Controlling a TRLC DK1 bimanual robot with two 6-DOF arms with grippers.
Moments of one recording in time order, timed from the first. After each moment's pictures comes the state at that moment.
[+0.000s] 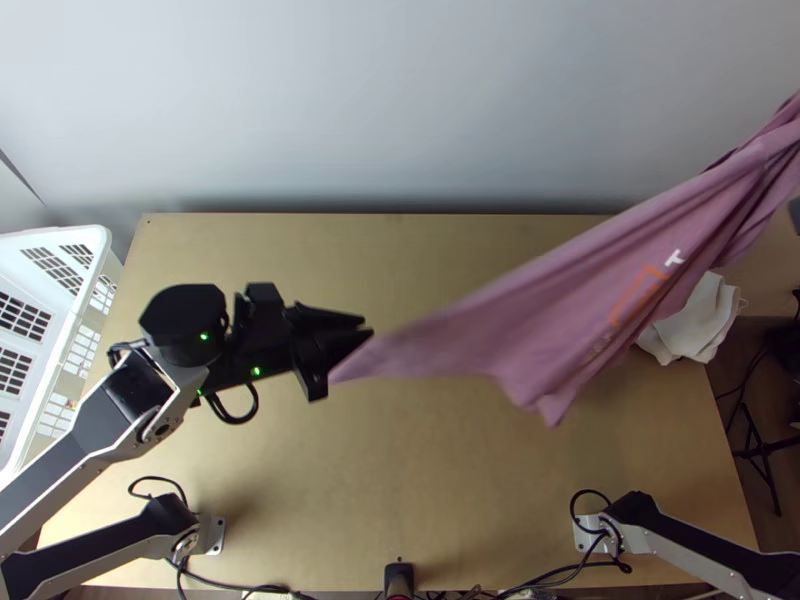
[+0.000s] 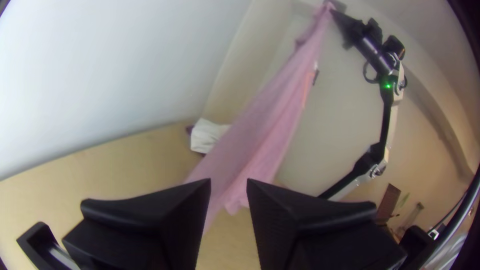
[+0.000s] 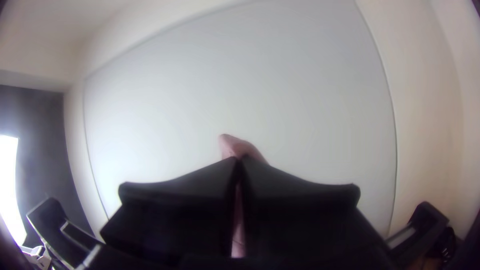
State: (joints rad) left arm -0.69 1.06 1.16 -0.28 0.41 -0.30; right arm 0.51 1.12 2.06 -0.61 0.37 0.12
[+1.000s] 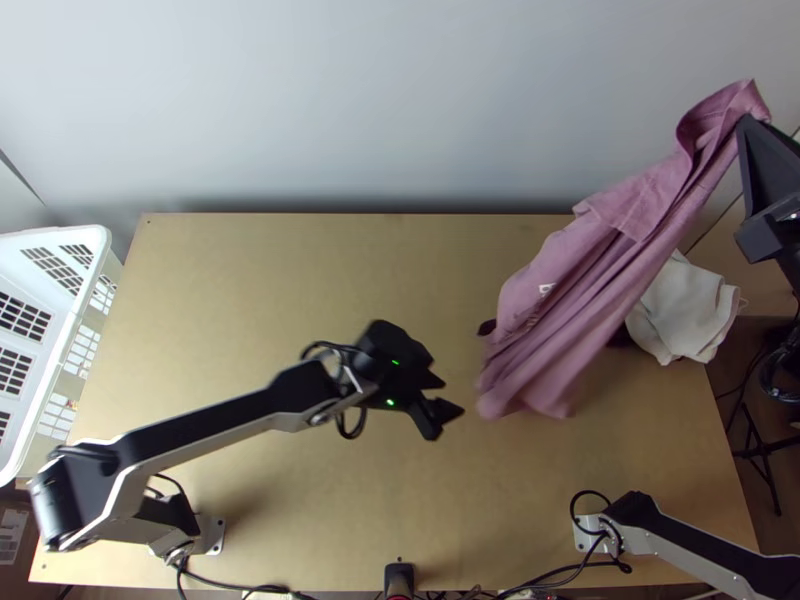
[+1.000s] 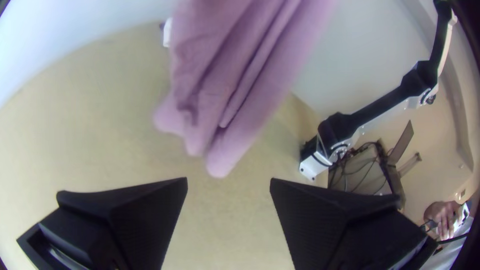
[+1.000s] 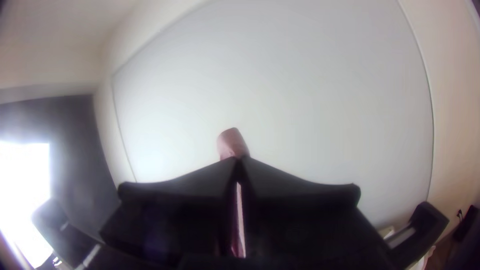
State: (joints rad) left arm -0.98 1.59 1.21 -0.22 0.34 -0.23; right arm 0.54 1.09 1.96 -0.63 0.19 0.27
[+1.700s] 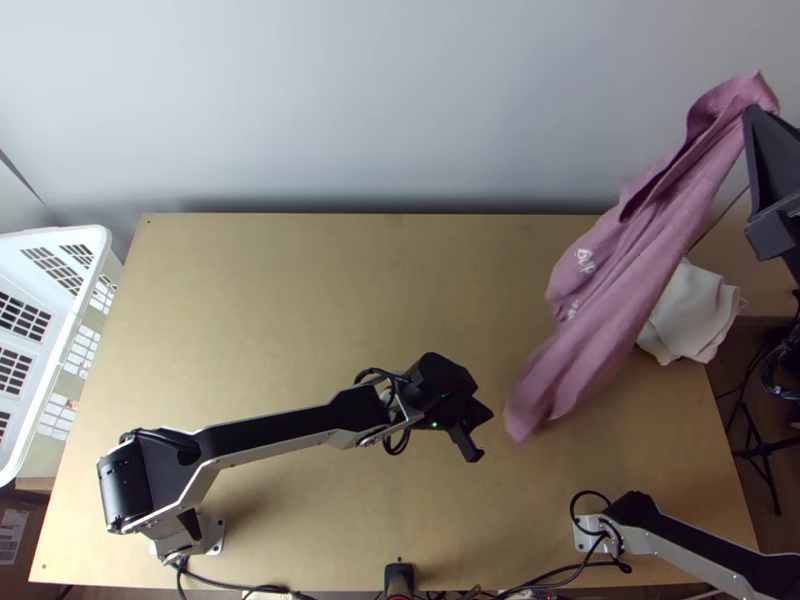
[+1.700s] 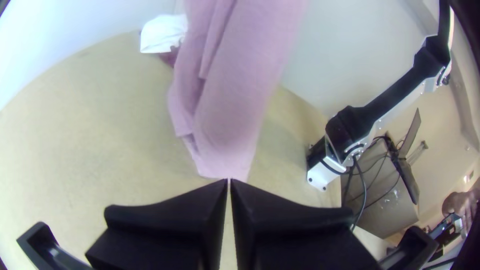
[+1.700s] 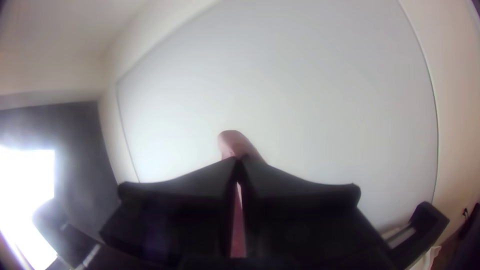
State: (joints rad) left arm -1.10 1.80 1.27 0.00 0.24 -0.24; right arm 0.55 1.10 1.97 -0.59 0.19 0.29
